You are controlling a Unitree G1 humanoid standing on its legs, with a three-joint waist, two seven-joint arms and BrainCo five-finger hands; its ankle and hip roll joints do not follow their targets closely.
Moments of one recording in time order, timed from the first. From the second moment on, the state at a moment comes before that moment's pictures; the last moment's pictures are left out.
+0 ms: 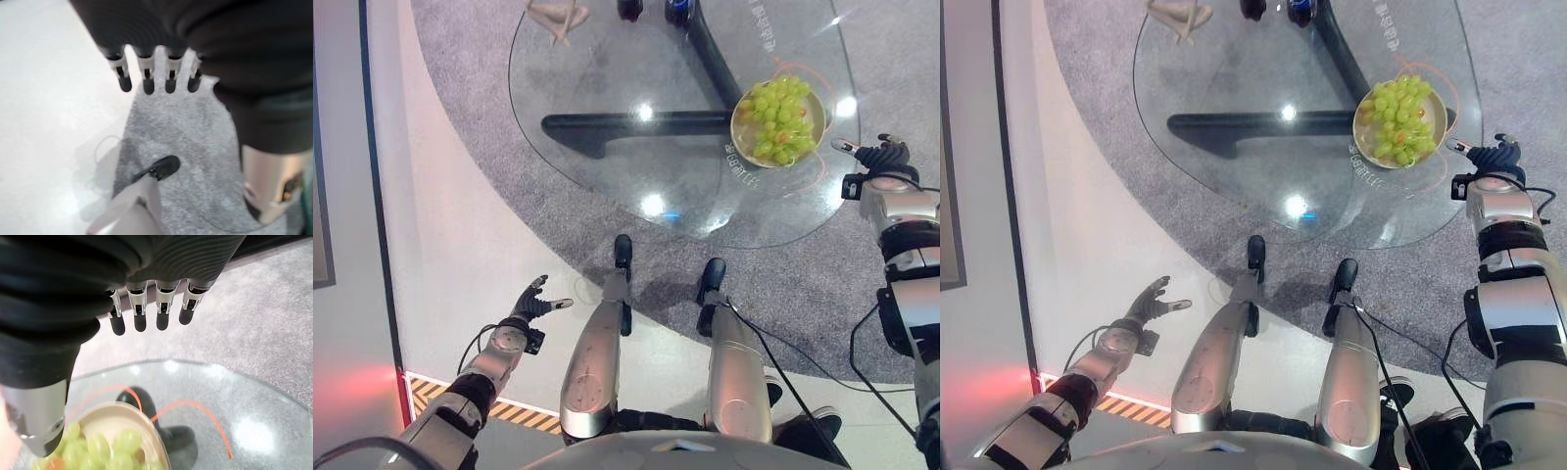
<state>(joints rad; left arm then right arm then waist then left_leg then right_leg) -0.23 0.45 -0.47 0.84 -0.25 -0.11 0.15 -0.93 -0.79 0.22 1.06 0.38 0.23 -0.32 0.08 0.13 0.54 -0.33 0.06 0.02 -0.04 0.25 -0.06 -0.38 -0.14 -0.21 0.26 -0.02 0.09</state>
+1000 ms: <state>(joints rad) 0.00 0.26 -0.24 1.24 -0.29 -0.04 -0.10 0.05 -0.19 0.10 1.24 0.55 -0.10 0.22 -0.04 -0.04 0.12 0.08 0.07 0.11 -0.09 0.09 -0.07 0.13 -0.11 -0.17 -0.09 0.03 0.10</state>
